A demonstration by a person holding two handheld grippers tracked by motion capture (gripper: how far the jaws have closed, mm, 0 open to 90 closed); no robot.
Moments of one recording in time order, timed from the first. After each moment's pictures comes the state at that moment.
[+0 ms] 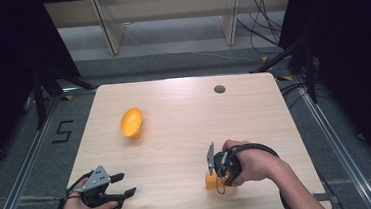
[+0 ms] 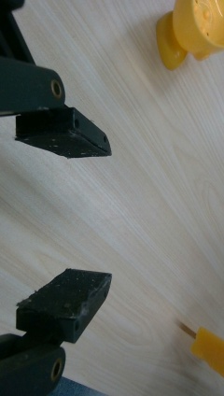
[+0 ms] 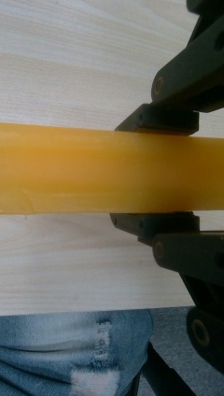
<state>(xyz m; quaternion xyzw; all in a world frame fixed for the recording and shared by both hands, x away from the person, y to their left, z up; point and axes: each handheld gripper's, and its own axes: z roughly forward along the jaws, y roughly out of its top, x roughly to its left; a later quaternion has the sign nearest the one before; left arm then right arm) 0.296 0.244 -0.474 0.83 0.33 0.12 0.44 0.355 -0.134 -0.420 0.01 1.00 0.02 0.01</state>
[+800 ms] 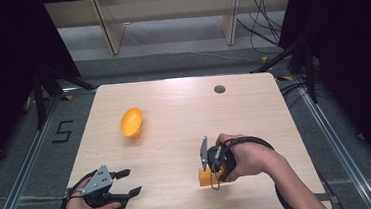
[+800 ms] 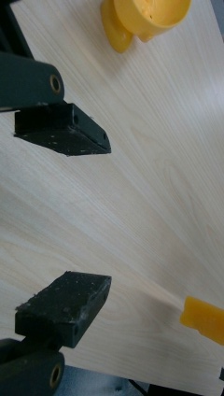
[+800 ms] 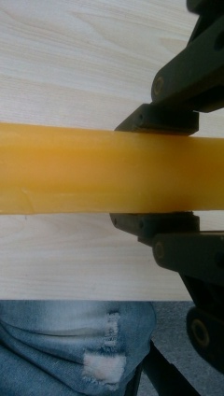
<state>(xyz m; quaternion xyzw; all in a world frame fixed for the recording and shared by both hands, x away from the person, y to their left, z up) 0.296 0.235 -0.469 0.82 0.28 0.14 0.48 0.359 -0.118 -0.395 -0.02 1.00 0.03 0.01</state>
